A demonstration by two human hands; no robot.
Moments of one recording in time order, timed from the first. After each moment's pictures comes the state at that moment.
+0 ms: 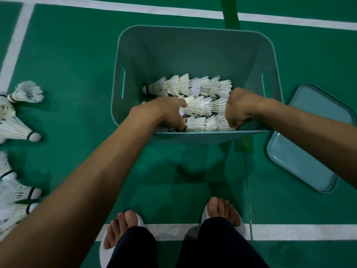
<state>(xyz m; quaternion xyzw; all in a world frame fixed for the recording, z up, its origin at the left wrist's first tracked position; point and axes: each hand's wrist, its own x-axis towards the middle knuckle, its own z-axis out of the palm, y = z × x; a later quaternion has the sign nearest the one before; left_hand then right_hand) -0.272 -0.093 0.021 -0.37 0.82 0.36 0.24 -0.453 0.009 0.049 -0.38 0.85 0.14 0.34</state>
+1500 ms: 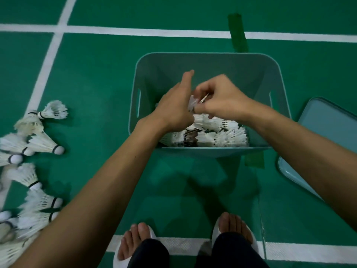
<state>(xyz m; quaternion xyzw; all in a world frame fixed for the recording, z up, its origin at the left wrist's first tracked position) -0.270 -0.091 0.069 -0.38 0.84 0.38 -0.01 -0.407 -0.025 0.085 -0.49 0.71 -0.29 0.41</state>
